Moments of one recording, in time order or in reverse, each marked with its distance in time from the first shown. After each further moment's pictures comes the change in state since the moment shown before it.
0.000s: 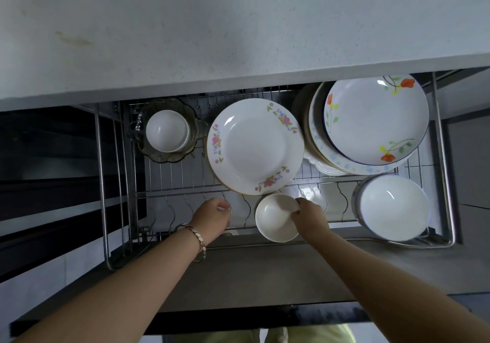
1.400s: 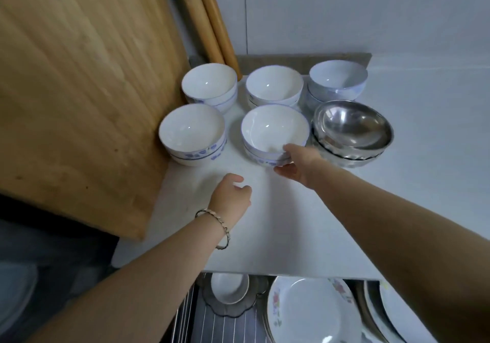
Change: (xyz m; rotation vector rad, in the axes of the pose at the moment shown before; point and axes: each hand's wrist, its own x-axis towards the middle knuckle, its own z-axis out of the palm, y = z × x) left_hand -0.033 0.218 -0.263 -0.524 0.301 0.488; right_hand -0.046 -0.411 -0.225 1.054 -0.026 -0.337
